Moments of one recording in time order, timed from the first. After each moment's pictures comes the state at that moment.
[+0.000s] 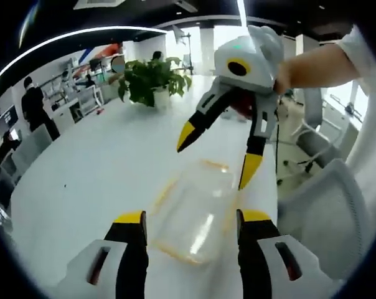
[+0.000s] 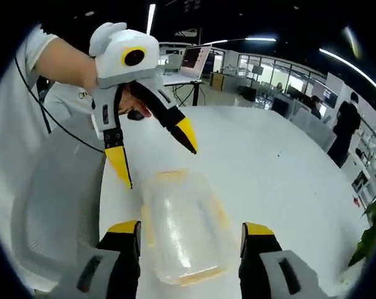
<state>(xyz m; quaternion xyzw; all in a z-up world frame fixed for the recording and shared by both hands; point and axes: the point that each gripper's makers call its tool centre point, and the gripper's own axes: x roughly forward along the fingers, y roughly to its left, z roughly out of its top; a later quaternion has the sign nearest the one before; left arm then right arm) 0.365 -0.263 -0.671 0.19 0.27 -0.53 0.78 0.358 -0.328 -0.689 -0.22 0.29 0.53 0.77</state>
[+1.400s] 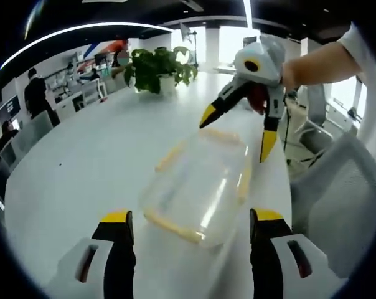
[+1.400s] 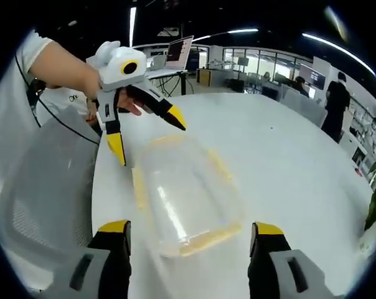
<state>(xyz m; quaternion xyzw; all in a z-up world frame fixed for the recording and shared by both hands) 0.369 -0.246 -0.729 0.18 0.27 -0.53 0.79 0.353 -0.359 -0.741 -0.19 0.32 0.50 0.78</state>
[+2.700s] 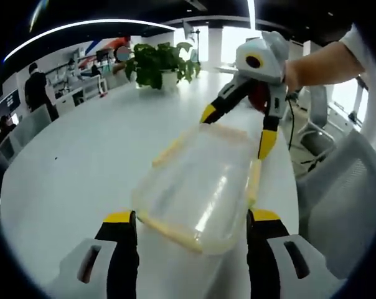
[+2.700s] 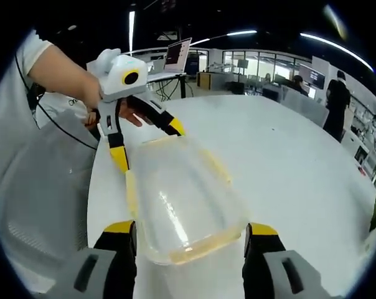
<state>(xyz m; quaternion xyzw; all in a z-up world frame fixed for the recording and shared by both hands) 0.375 -0.247 -0.746 0.17 0.28 -0.52 0.78 0.363 -0.343 -0.746 -0.18 0.31 0.51 0.79</state>
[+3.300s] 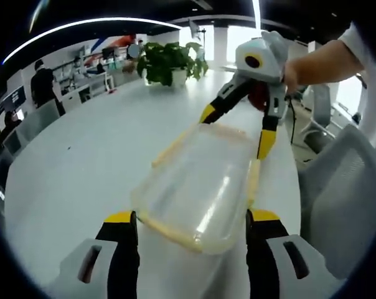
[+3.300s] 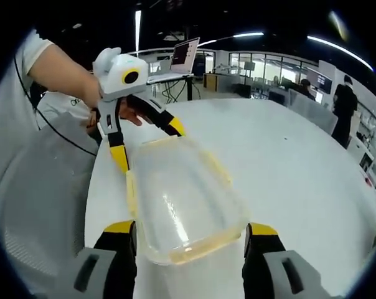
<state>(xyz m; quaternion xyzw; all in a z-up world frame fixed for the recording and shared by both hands) 0.379 -0.199 -0.744 0.17 0.29 -0.51 0.80 0.373 -0.296 -0.747 -0.19 0.30 0.53 0.77</state>
